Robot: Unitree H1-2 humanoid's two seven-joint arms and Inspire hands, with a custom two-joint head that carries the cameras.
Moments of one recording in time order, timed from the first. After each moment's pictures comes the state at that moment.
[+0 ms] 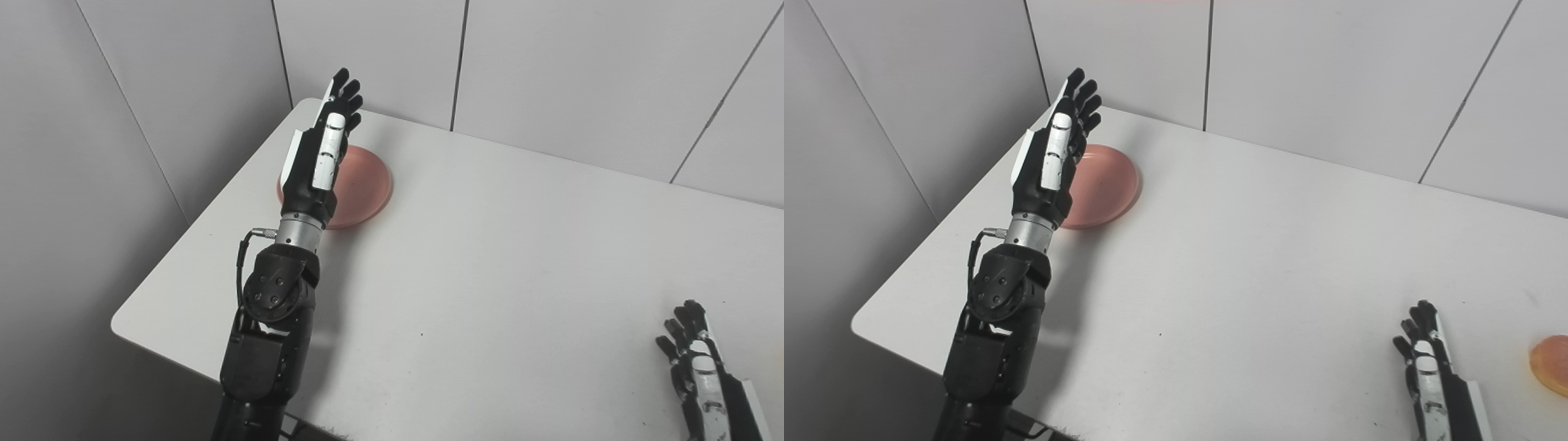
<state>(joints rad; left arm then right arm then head) -0.29 0.13 0.25 -0.29 -0.10 0.13 0.03 -0.02 -0.13 0.03 -0.16 0.10 0.08 0.18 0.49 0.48</state>
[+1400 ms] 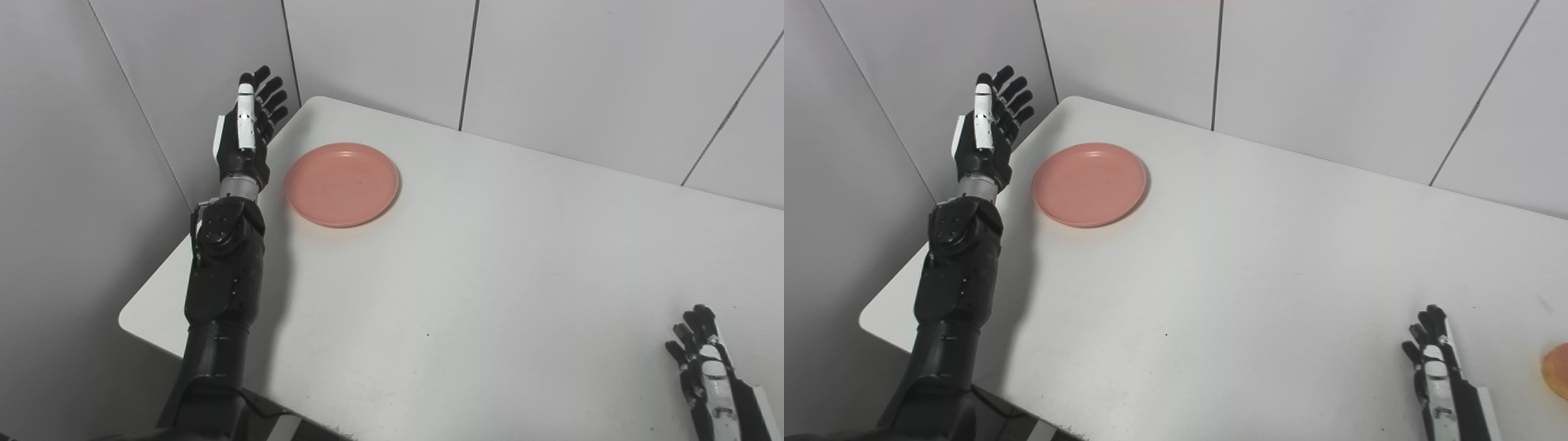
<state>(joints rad) -0.43 0.30 0.49 0.16 -0.32 0.09 0.08 -0.01 -0.14 0.03 -0.19 0.11 0.10 0.18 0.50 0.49</state>
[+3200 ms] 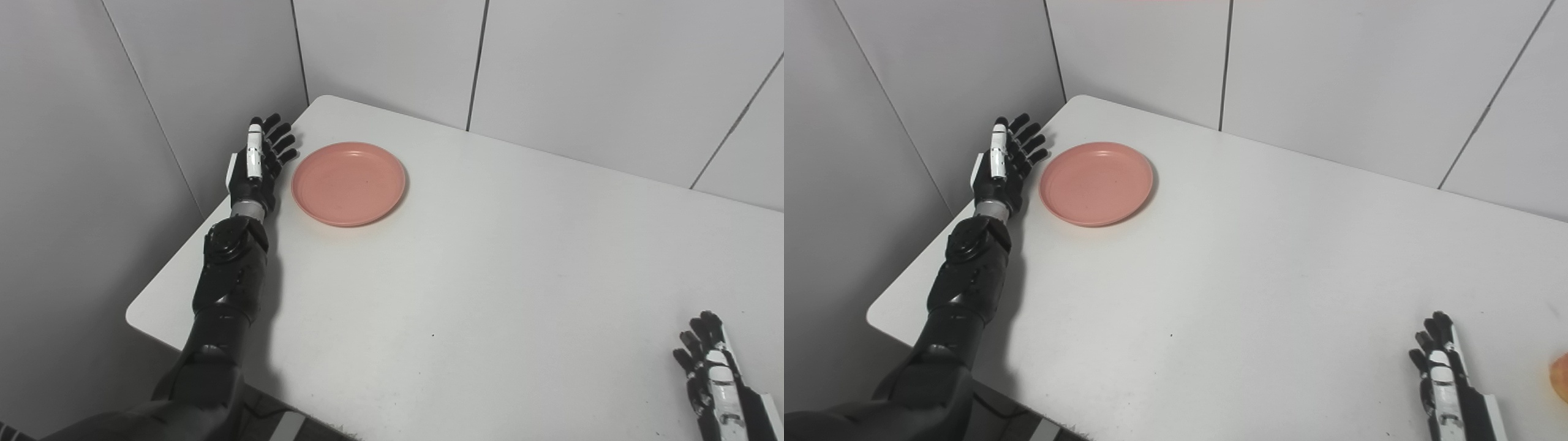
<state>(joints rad) -0.49 0.37 0.46 0.61 -0.40 -0.07 -0.02 0.01 -0.14 0.03 -0.23 0.10 0.15 0.17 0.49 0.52</state>
